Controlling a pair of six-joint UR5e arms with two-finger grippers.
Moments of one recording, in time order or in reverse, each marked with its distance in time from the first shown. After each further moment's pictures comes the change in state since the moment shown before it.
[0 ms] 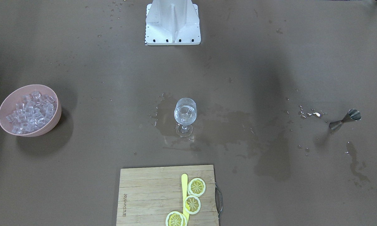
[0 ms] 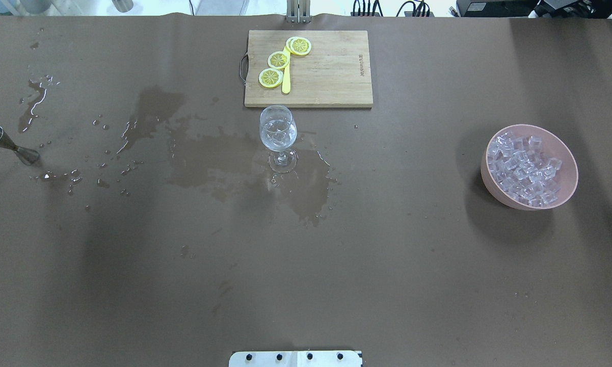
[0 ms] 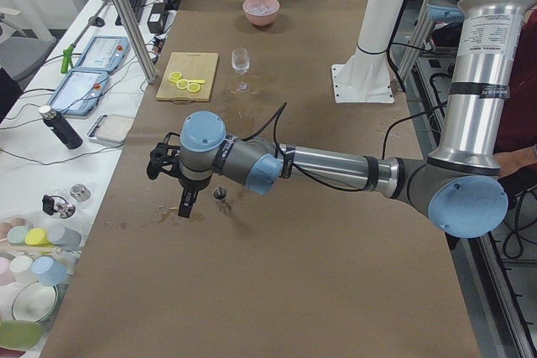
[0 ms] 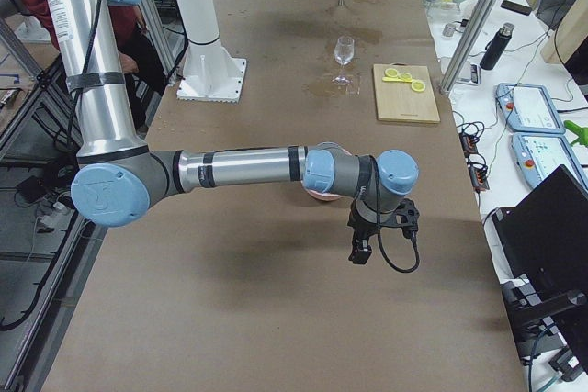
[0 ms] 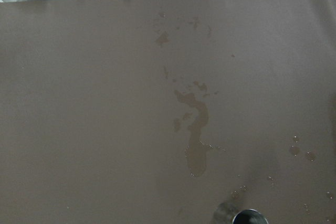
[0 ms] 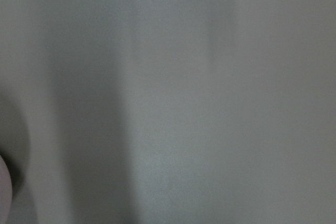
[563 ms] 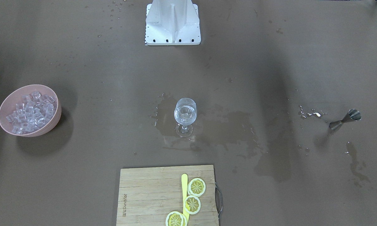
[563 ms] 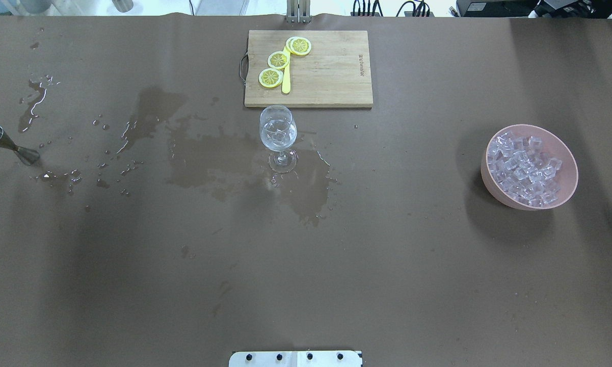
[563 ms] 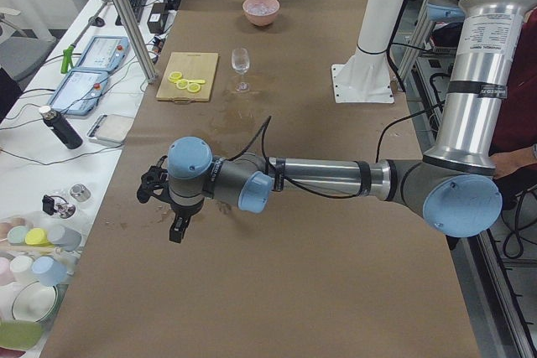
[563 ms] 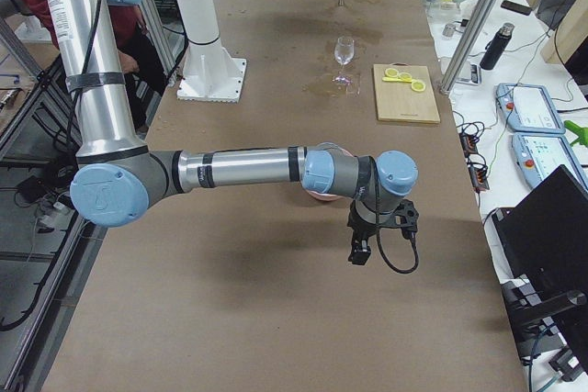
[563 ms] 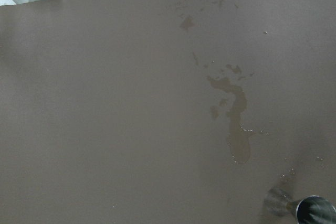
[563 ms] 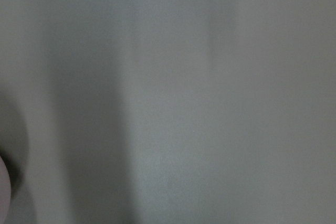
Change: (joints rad) left arm -0.028 -0.037 0.116 0.009 0.006 0.124; right arm 0.000 -0.003 0.001 0.001 0.000 0.000
